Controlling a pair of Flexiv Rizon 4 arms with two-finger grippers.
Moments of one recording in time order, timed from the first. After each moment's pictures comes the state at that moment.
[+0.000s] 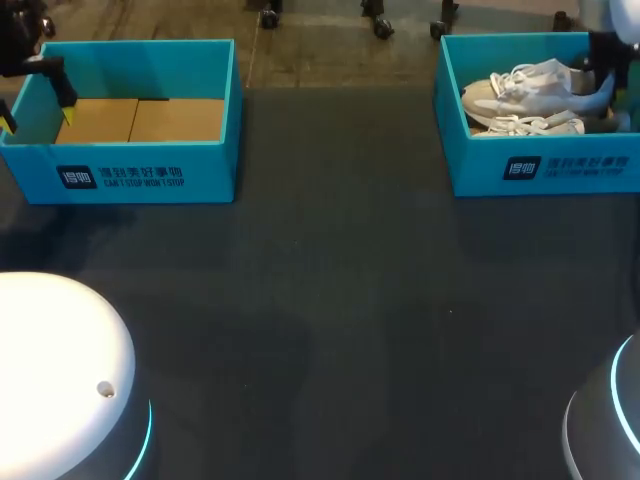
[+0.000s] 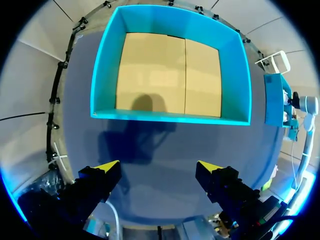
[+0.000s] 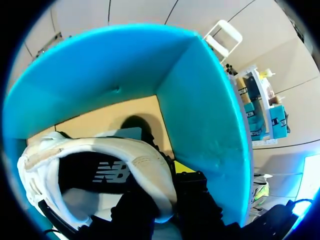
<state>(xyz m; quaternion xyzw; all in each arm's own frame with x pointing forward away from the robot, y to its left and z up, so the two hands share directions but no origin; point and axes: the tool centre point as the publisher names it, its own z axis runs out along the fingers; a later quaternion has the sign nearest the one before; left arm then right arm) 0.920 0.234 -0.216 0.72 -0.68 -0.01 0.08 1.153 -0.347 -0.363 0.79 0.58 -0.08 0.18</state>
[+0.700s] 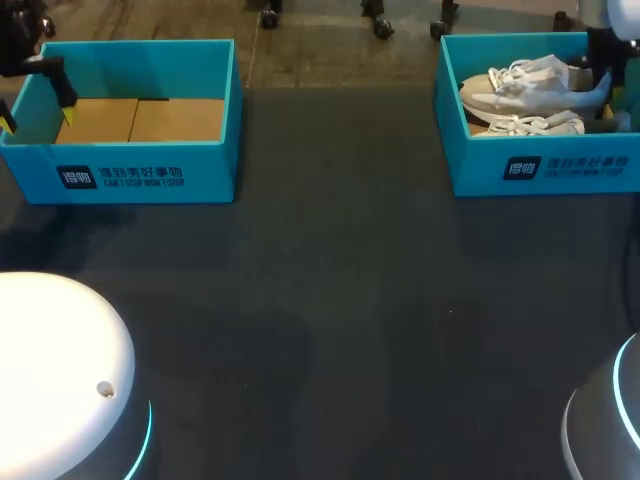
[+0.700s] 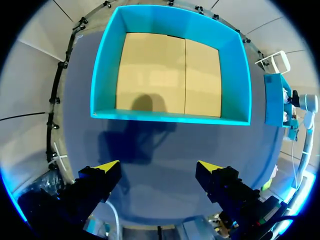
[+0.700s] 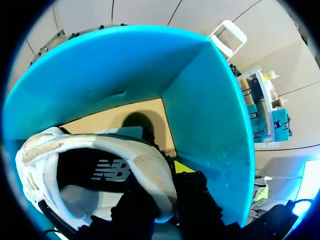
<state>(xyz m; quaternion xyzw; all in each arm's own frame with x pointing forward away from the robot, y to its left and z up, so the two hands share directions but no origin) 0.920 0.234 -0.216 0.72 -0.68 -0.01 0.08 1.159 -0.343 -0.370 0.79 0.59 -0.09 0.16</state>
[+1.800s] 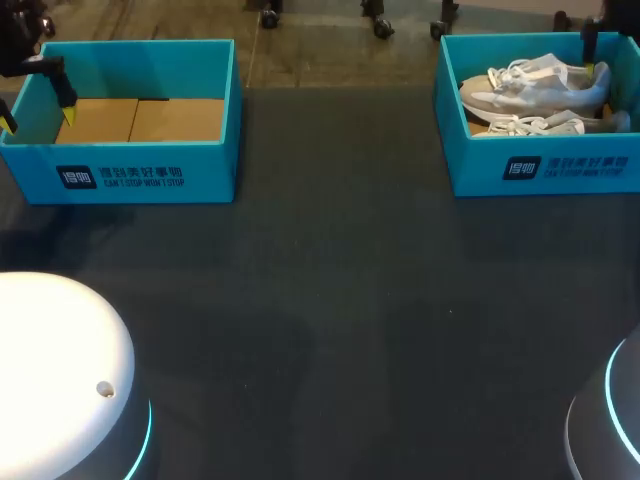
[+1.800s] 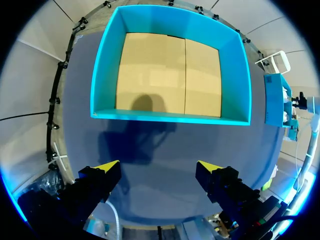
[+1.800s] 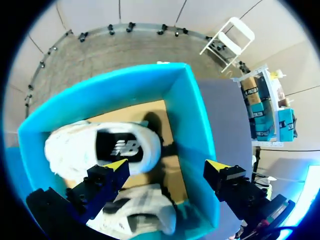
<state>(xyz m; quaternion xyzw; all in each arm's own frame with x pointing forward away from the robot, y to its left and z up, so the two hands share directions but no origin) 0.920 0.234 -0.216 0.72 -0.68 -0.01 0.08 1.145 -0.331 -0.295 0.78 0.61 -0.05 0.10</state>
